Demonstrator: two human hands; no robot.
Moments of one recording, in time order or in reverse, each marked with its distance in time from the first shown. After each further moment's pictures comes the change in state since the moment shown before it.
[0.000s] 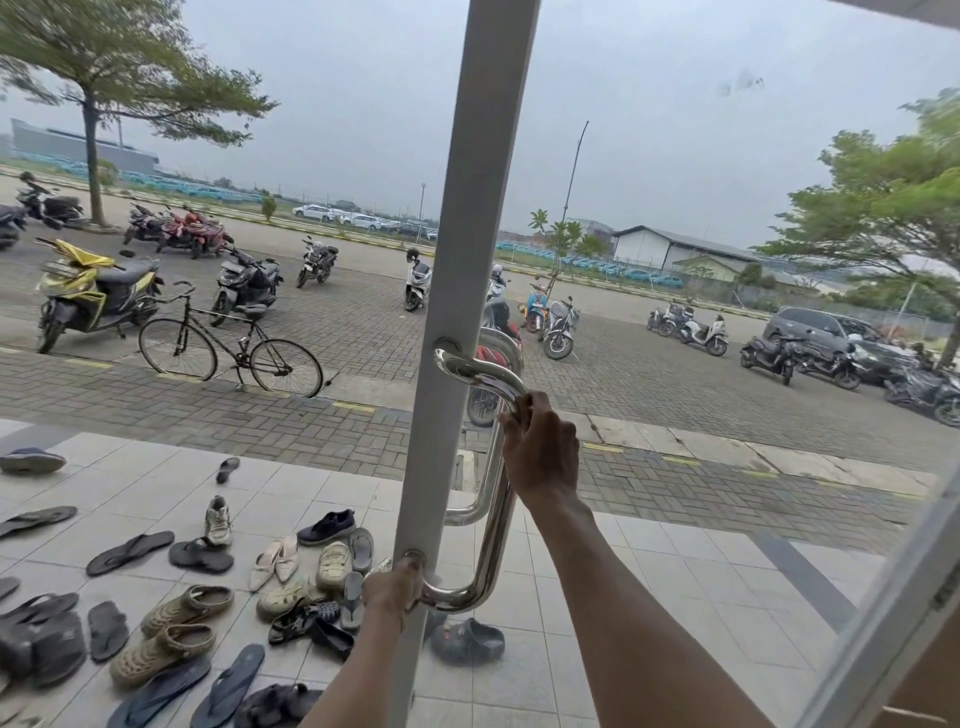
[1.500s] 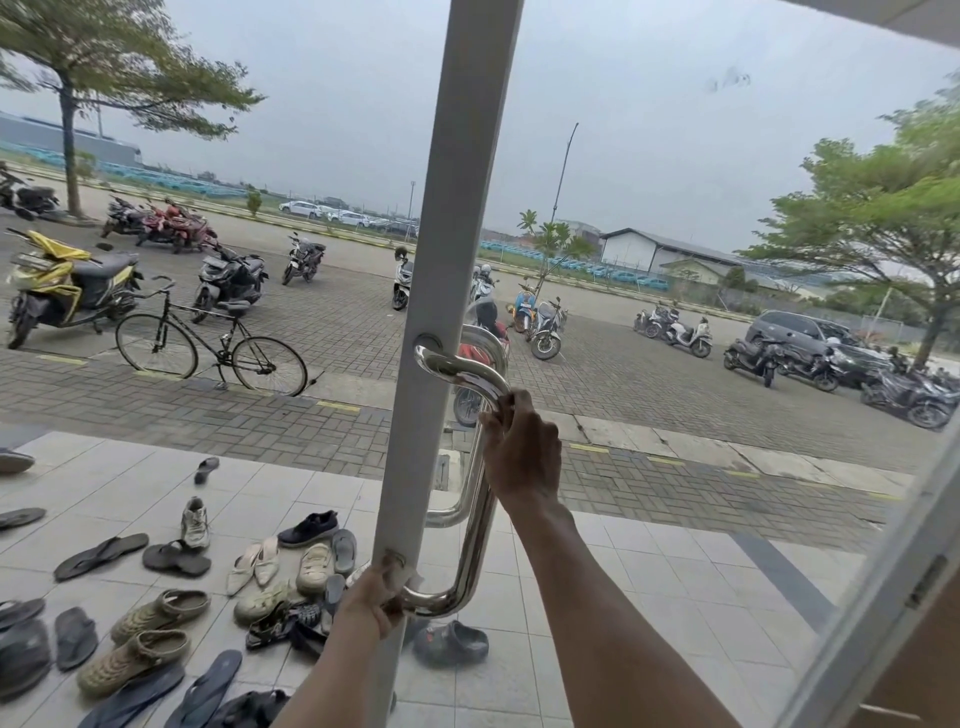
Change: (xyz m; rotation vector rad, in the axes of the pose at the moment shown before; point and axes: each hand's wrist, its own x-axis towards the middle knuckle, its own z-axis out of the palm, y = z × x) left_hand -0.012 0.010 0.006 -0.283 -0.247 -0.193; right_hand -0.002 -0.003 -0.003 -0.006 -0.010 0.000
